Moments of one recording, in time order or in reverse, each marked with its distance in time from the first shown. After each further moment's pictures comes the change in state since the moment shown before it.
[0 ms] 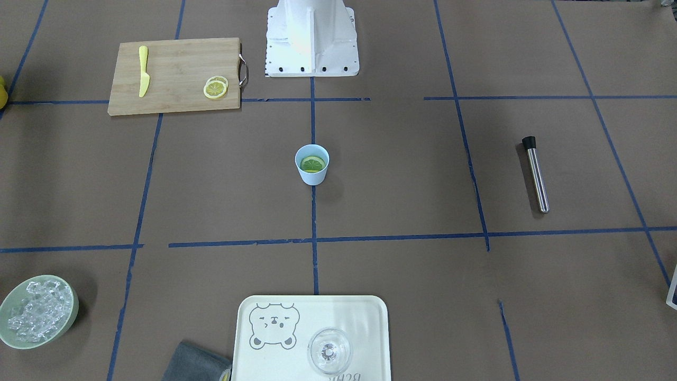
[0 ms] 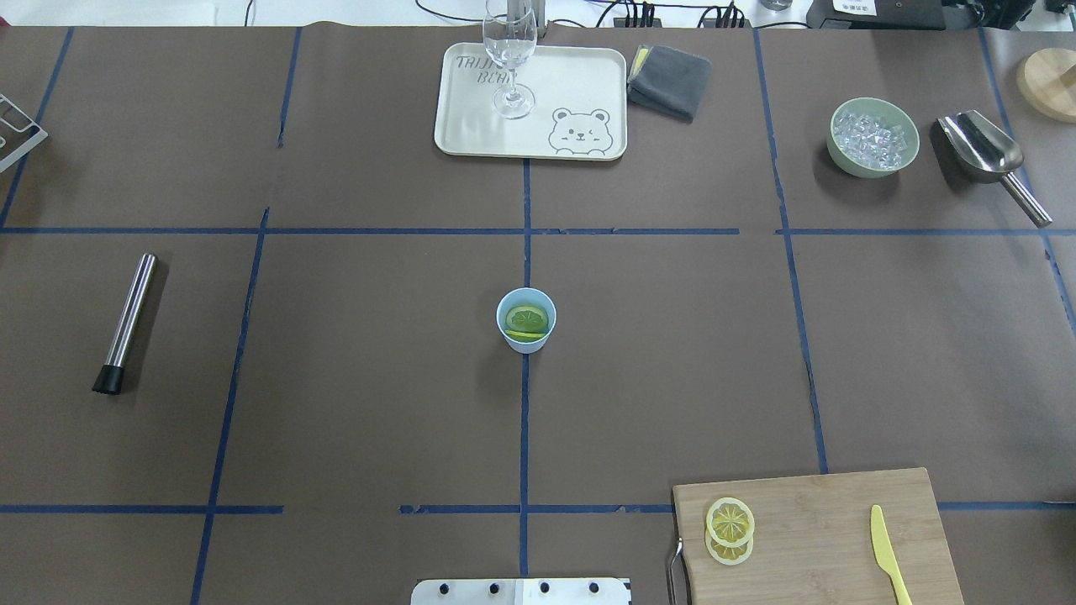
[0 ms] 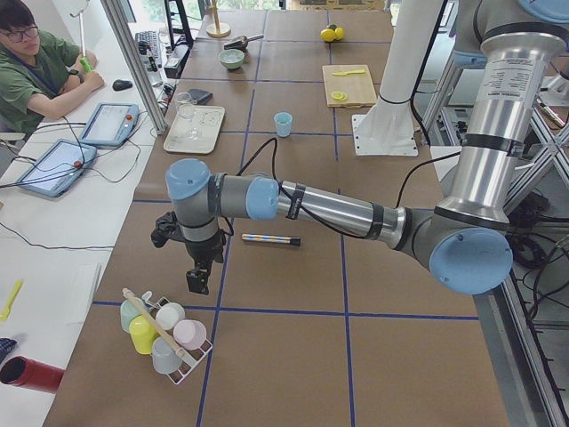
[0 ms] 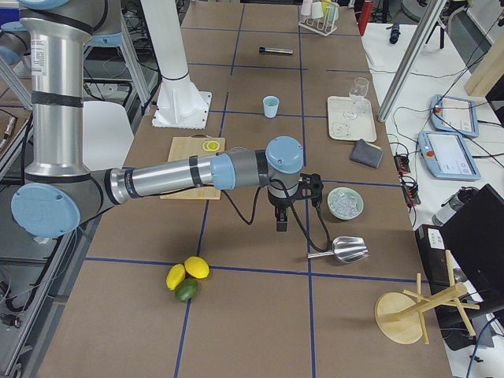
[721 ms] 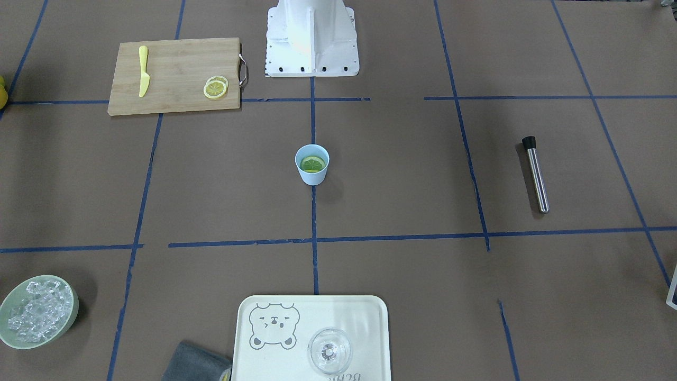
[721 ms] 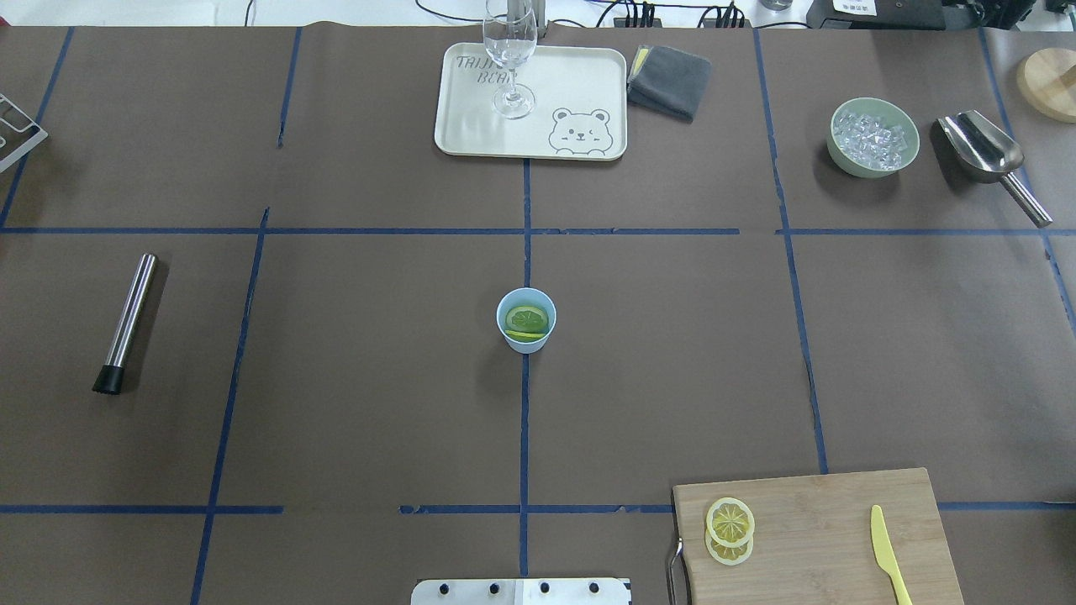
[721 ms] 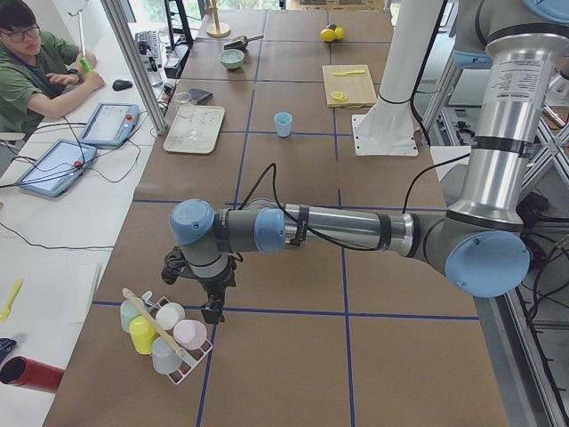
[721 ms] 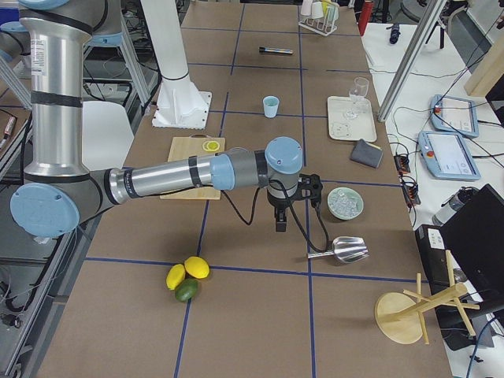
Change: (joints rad) left arm -0.019 0.040 0.053 -0.009 -0.059 0.011; right arm 0.000 -0.004 0.001 0.000 0.002 0.000
